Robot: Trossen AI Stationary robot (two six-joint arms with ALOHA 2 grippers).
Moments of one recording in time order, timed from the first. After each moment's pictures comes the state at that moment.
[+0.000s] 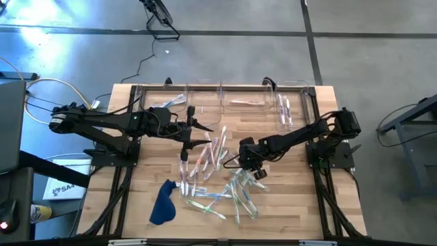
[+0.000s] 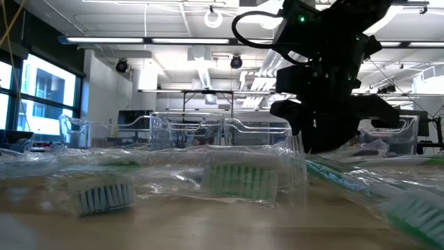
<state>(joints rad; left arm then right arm) -0.07 1.15 1.05 -0.08 -0.06 0.44 0.12 1.71 0.87 -0.30 0.01 -0.28</state>
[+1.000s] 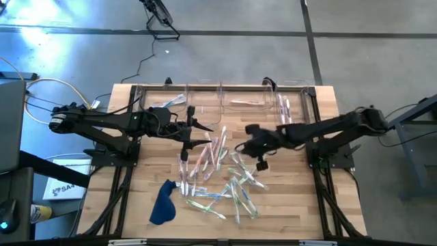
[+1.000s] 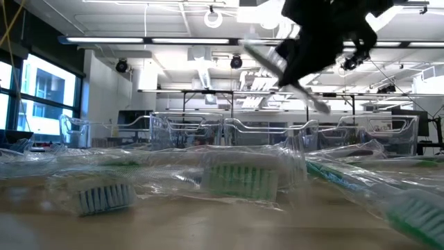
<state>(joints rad) -0.07 1.15 1.05 -0.07 -0.06 0.44 0.07 1.35 0.88 -0.30 0.04 -0.23</state>
